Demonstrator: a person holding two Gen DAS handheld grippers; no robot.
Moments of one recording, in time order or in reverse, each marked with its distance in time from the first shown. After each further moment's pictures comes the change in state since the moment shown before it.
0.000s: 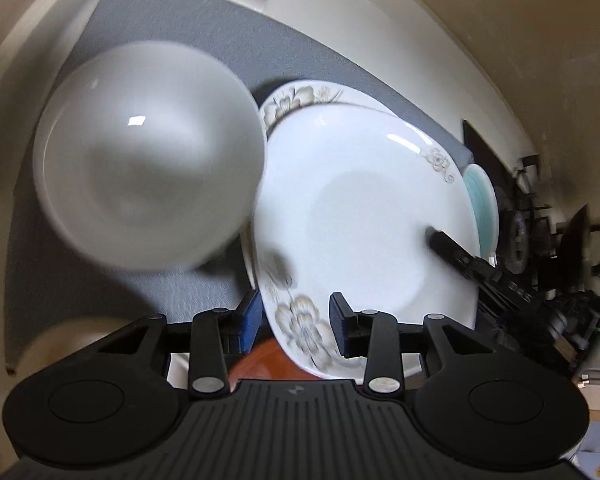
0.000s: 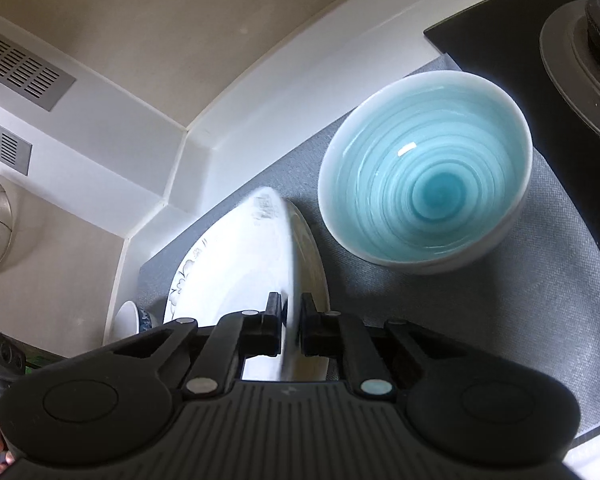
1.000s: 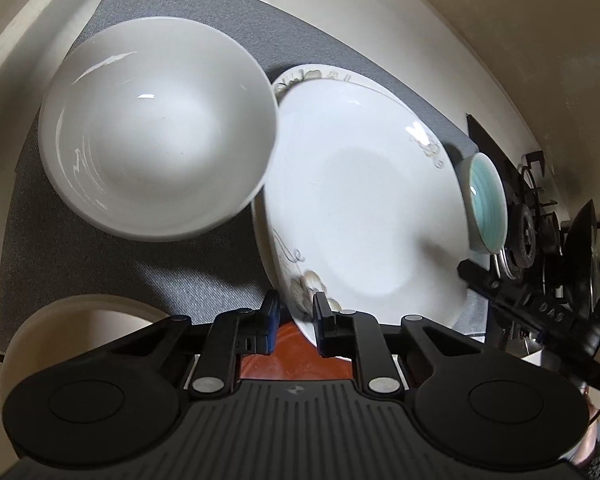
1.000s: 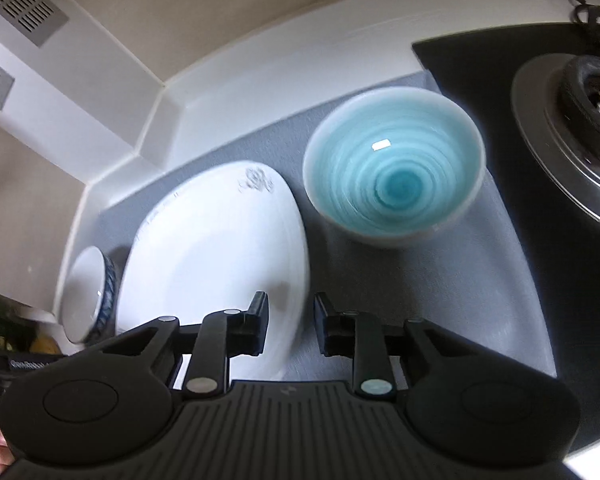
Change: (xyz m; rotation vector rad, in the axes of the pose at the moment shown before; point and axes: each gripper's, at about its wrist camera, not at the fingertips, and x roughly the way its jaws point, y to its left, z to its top) left arm 0.007 0.001 -0.023 0.024 -0.036 0.032; right arm -0.028 0.033 -0.006 -0.137 0.107 -0.229
